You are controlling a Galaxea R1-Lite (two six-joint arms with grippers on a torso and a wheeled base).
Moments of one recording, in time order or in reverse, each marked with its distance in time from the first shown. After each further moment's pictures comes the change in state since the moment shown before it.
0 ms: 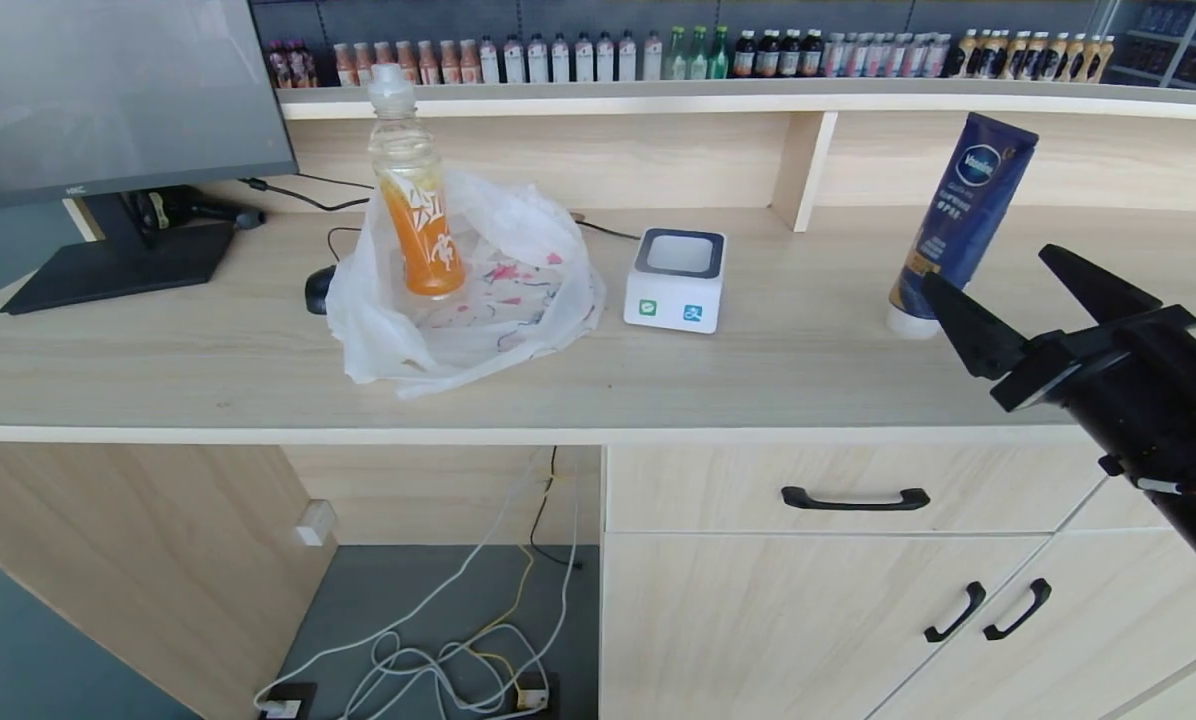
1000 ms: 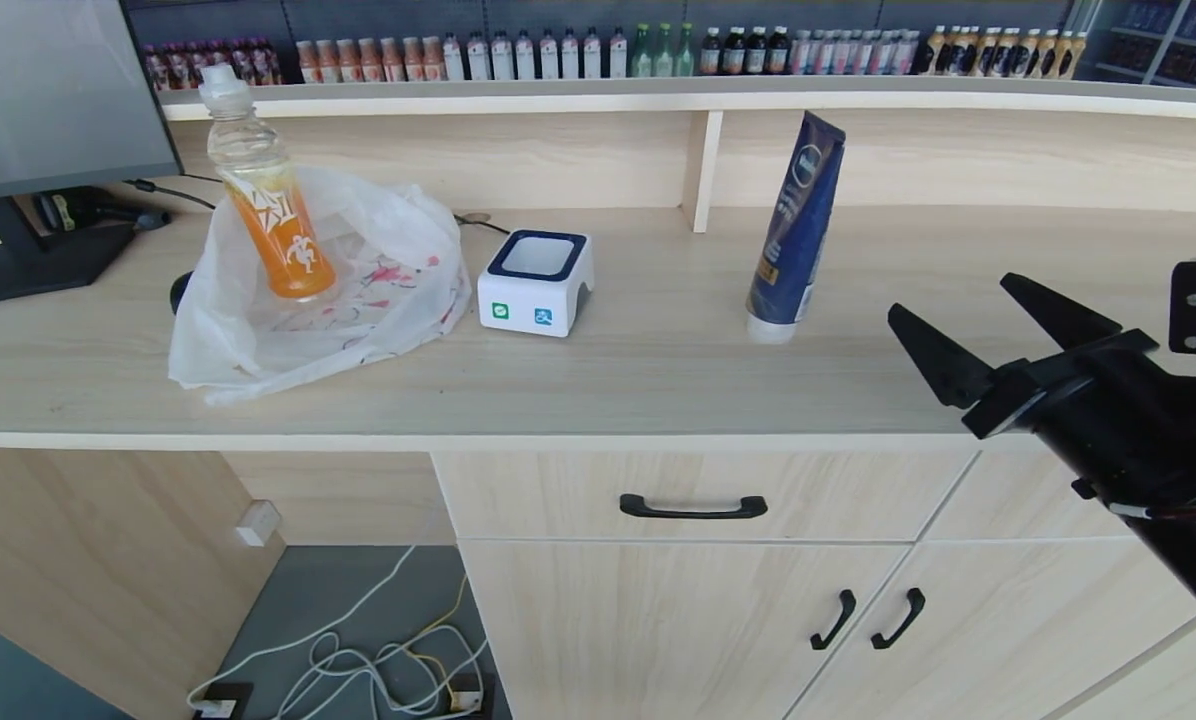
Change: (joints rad) left arm 0.000 0.000 0.000 0.000 0.000 0.006; right arm 0.036 0.028 0.029 0.000 0.001 0.004
